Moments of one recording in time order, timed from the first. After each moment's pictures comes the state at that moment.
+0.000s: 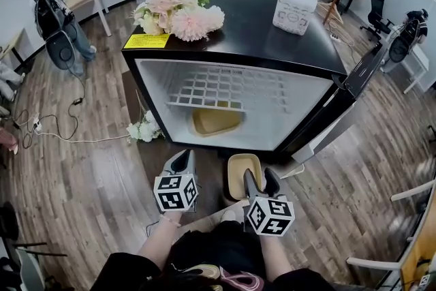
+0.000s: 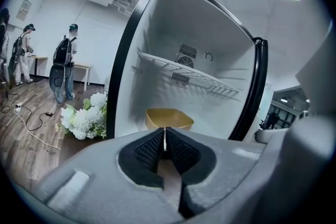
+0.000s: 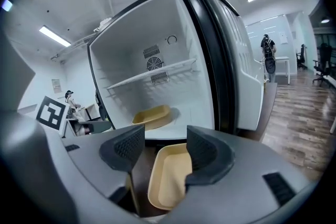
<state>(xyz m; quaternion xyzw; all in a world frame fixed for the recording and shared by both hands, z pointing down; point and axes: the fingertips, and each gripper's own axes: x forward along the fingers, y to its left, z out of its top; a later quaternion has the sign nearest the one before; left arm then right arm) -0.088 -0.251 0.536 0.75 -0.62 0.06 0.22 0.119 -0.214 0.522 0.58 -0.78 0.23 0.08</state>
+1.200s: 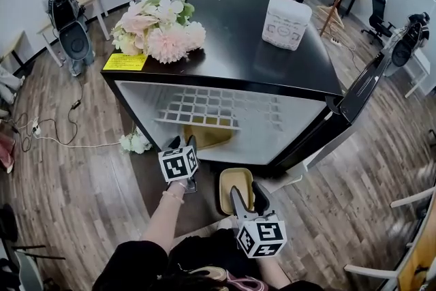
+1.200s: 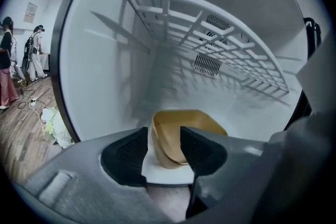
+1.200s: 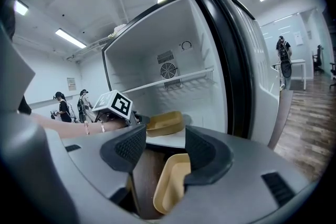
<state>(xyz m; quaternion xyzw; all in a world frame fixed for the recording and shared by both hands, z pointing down) -0.095 -0.362 0.574 0.68 -0.66 0.11 0.29 0.103 -0.216 0.493 0.52 -0.83 0.20 0.08</state>
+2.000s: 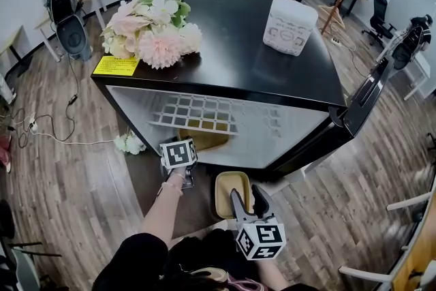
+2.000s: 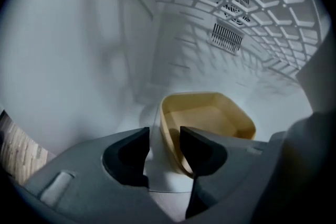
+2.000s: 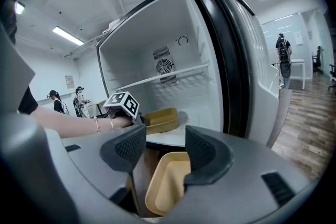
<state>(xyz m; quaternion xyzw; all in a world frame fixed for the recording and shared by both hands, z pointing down) -0.104 -0.387 0.620 0.64 -0.67 0.19 0.33 0.113 -0.229 0.504 0.52 -0.82 0.21 0.09</state>
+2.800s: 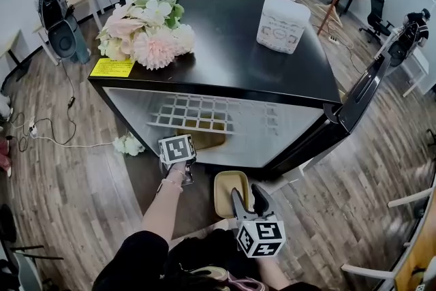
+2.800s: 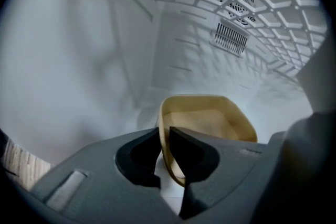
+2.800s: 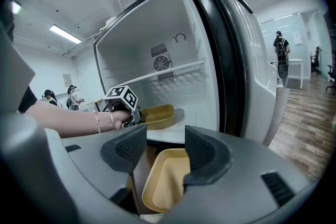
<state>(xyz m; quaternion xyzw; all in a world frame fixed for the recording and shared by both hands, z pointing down) -0.106 -0.395 0.614 0.62 -0.67 0.21 0.34 0.120 -0.229 0.512 0.53 -0.82 0.22 0.11</state>
